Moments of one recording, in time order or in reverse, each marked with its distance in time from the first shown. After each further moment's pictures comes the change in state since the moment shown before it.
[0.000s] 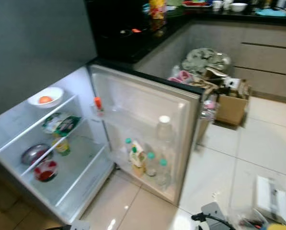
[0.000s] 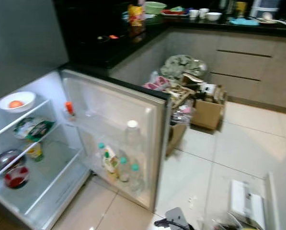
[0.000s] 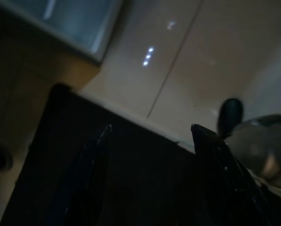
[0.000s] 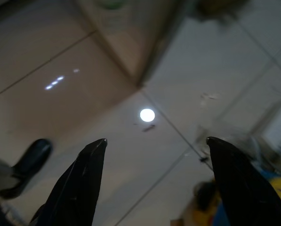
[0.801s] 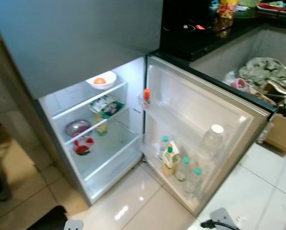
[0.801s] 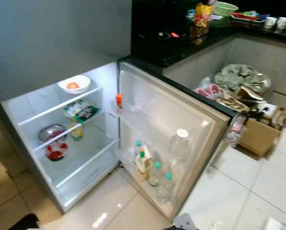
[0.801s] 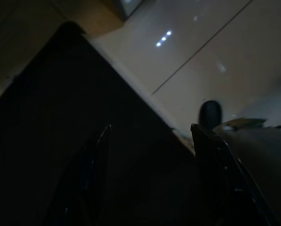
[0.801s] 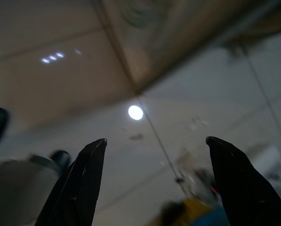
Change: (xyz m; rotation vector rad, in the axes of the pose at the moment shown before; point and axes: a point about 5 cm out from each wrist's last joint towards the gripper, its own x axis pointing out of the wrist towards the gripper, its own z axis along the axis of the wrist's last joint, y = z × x) left arm 0.000 0.001 -0.003 -0.149 0.012 0.076; right arm -0.013 -0.039 -0.019 -0.068 0.029 -0.041
